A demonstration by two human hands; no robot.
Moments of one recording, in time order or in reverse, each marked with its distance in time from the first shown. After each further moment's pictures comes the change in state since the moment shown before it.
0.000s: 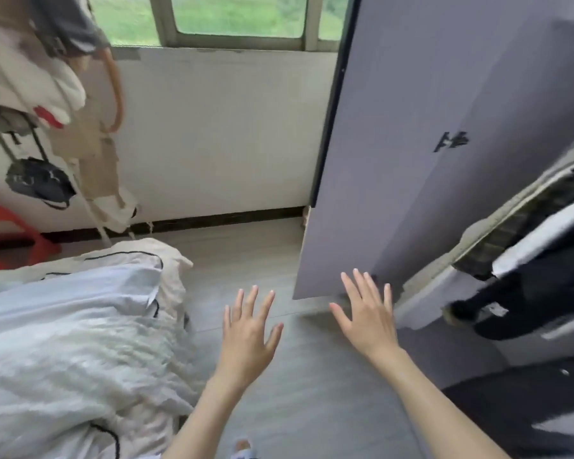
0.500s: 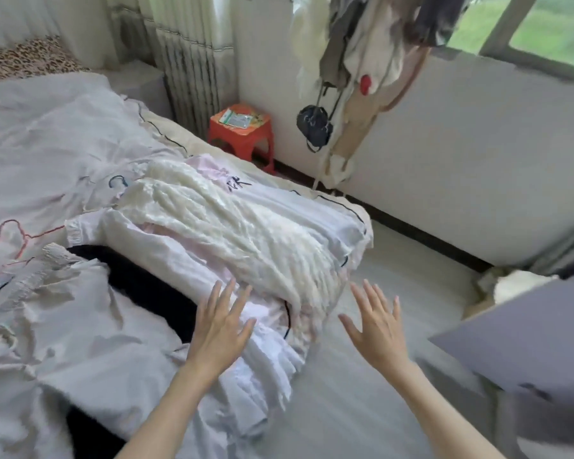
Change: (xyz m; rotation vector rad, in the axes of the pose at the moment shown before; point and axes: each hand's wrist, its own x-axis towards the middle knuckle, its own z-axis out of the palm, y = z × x) left_hand -0.322 -0.239 -0.093 0.127 0.238 -0.694; right_hand -0.104 -0.311 0.069 -0.047 -0.207 -0.729
